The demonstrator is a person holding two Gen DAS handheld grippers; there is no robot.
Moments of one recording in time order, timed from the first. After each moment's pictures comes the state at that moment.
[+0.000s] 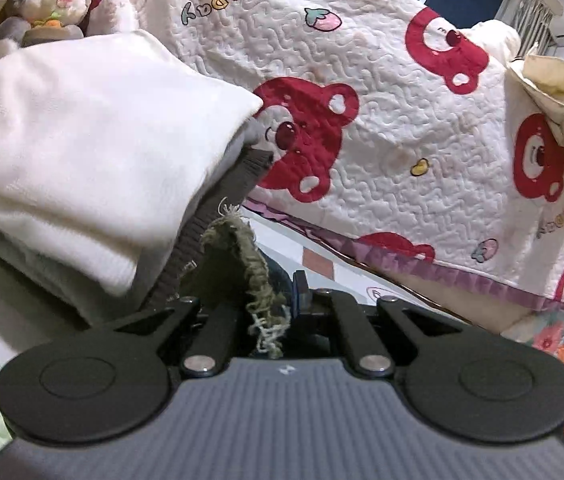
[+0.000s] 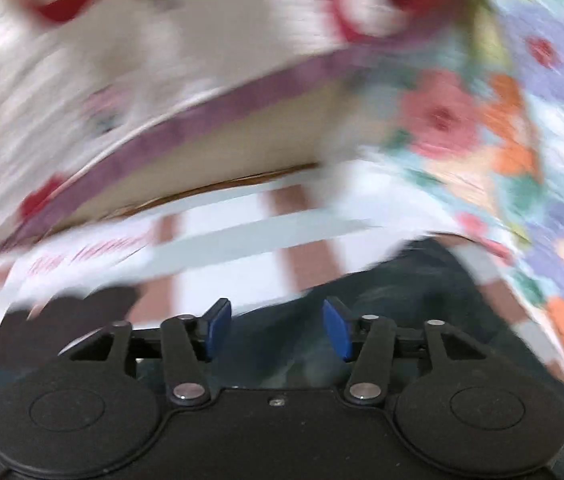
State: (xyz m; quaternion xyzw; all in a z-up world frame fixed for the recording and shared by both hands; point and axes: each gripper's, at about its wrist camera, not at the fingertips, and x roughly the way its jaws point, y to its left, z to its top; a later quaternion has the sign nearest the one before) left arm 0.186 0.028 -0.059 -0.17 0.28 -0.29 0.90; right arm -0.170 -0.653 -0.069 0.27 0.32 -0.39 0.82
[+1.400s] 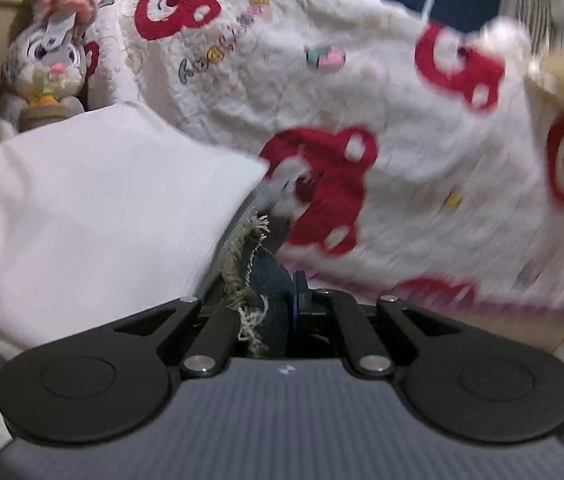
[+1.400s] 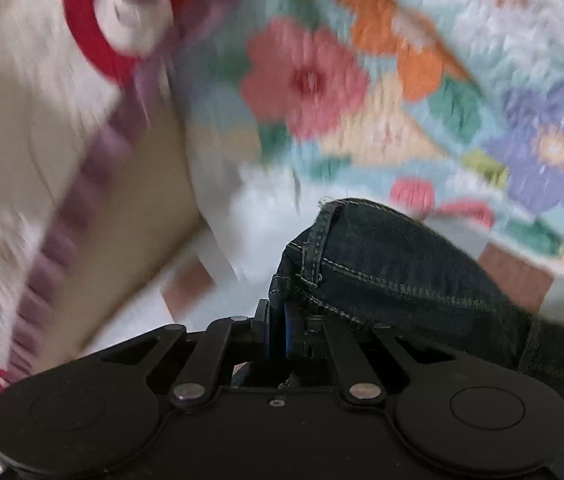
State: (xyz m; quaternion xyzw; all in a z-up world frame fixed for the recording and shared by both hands) left arm 0.216 0.007 -0.032 -0.14 0.21 -0.25 0.93; right arm -0.203 -0.758 -0.106 0.41 0.16 -0.46 0.77
